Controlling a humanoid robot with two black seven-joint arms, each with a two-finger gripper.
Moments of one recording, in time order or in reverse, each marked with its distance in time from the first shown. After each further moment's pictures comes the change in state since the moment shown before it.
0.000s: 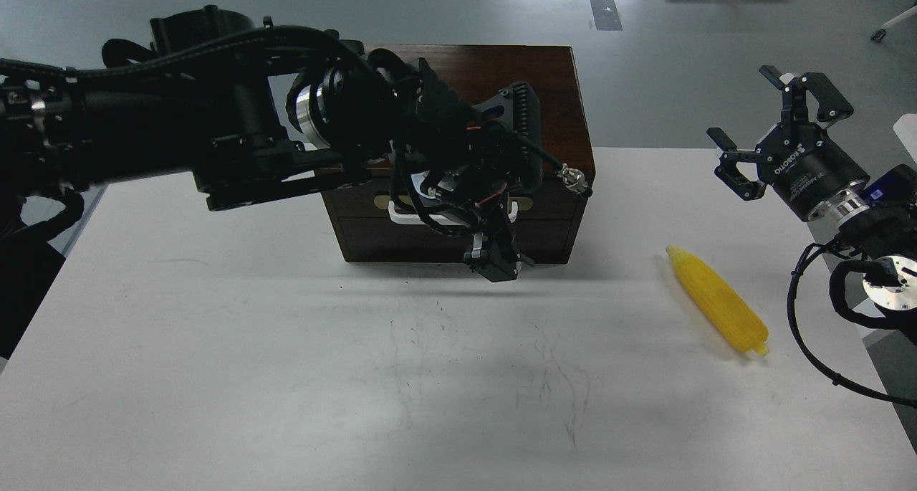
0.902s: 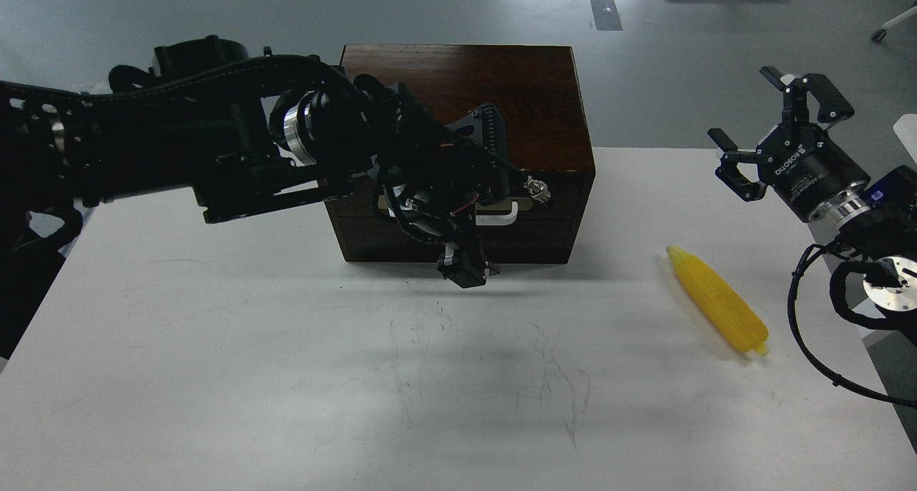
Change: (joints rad) left arm 0.057 0.001 0.062 0.064 0.009 0.000 0.000; right arm -0.003 0.000 0.003 -0.002 0.000 0.000 0.000
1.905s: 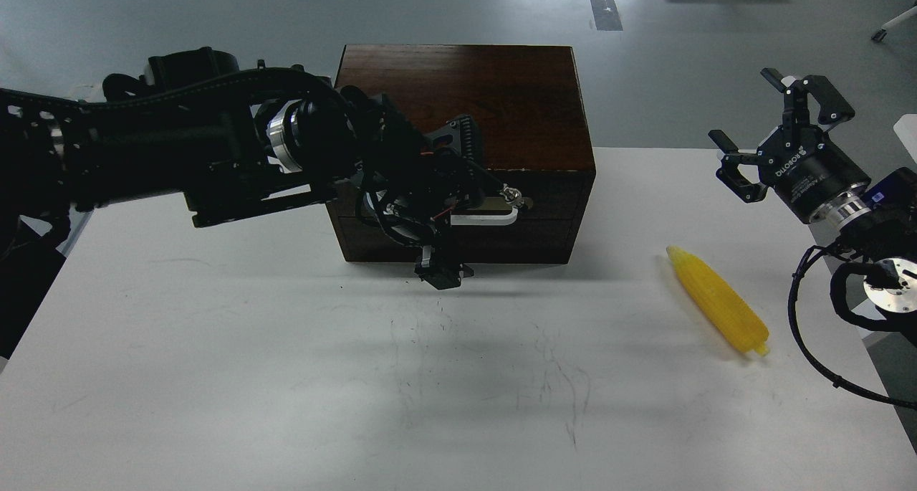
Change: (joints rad) left arm 0.014 0.015 0.045 0.026 0.006 0.000 0.000; right arm -0.005 -0.001 0.002 -0.001 0.000 0.000 0.000
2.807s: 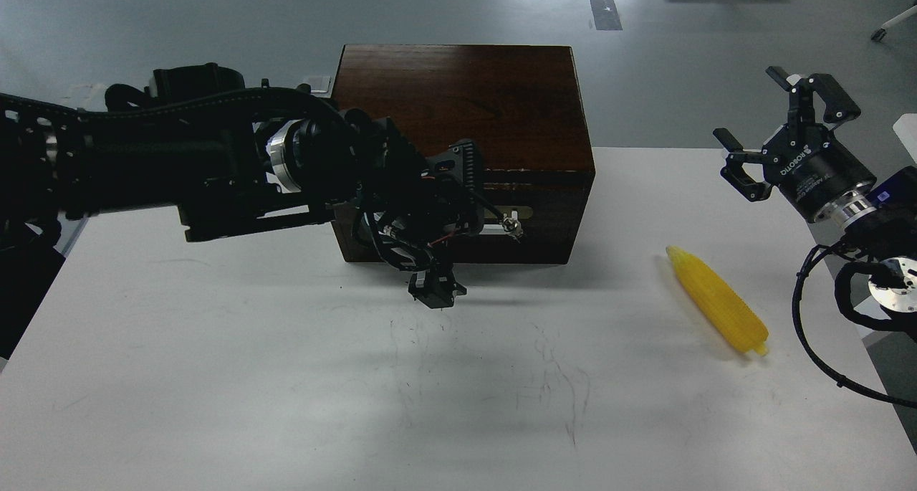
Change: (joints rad) left arm -0.009 0.015 0.033 -0.108 -0.006 -0.001 0.000; right arm -0.002 -0.008 0.005 0.001 0.000 0.000 0.000
